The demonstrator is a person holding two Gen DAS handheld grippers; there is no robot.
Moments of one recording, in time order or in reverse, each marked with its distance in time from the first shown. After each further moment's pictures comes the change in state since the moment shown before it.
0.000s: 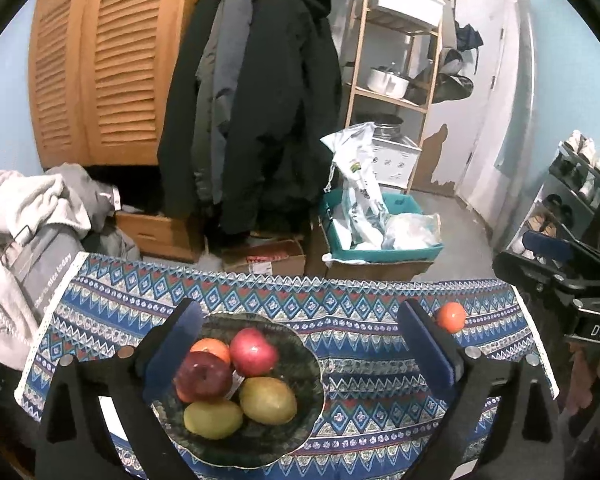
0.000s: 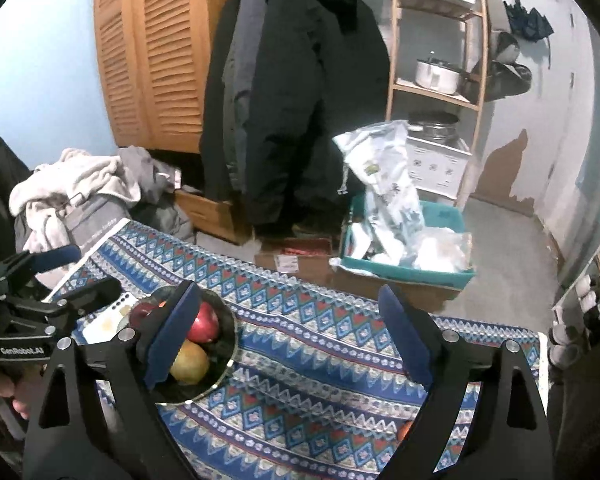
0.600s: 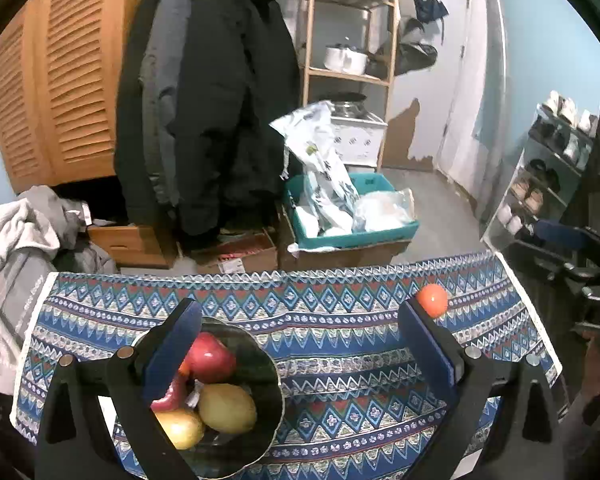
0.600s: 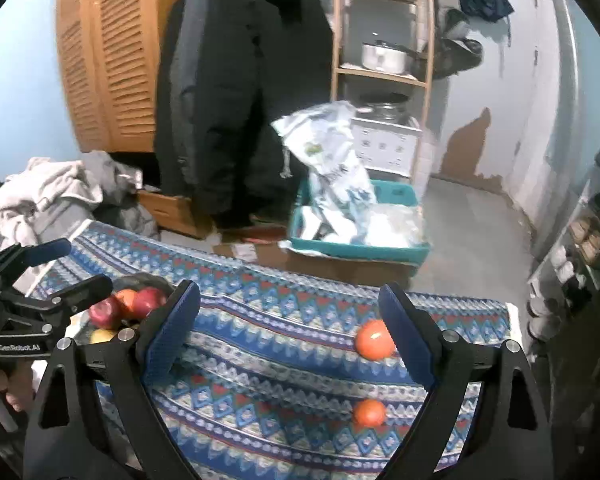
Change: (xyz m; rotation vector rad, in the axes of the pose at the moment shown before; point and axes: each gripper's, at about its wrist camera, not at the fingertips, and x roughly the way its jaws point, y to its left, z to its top) left arm 0.034 -0.062 -0.006 0.116 0.052 -0.054; right arm -0.015 -0.064 -0.029 0.073 0.018 -0.108
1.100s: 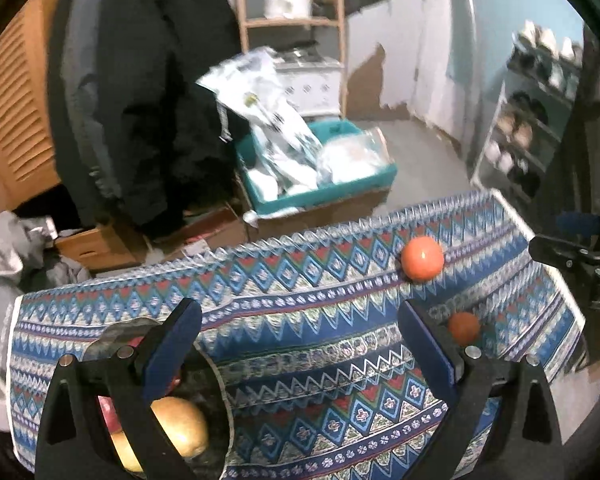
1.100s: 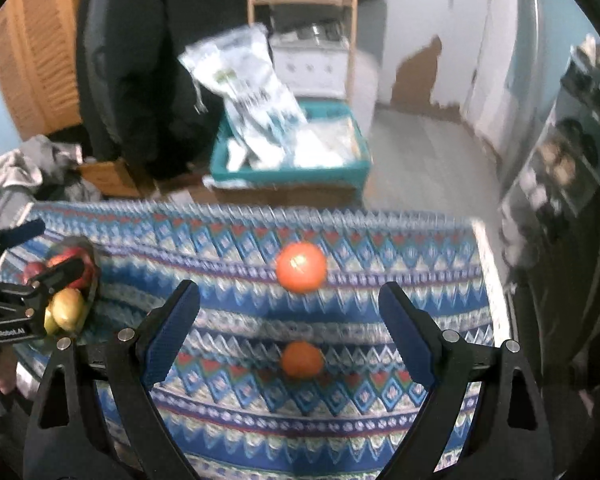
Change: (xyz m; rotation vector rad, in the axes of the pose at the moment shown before) left arm 0.088 -0.072 -0.022 0.175 0.133 -0.032; right arm 0.046 -0.094 -0.066 0.144 0.220 -0.116
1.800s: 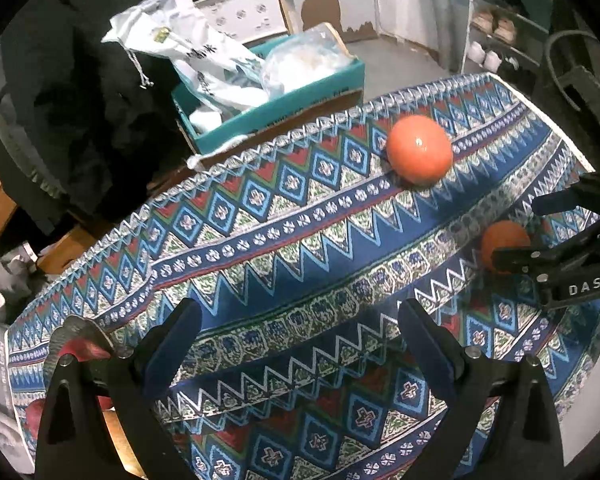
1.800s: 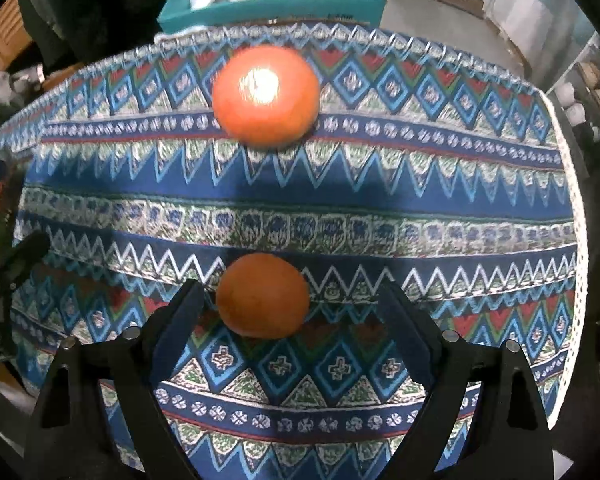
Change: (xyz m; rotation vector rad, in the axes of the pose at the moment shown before) left arm 0.103 -0.057 -0.046 0.217 0.198 0.012; right arm 0.151 -0.028 -0.077 0.015 0.408 0.020
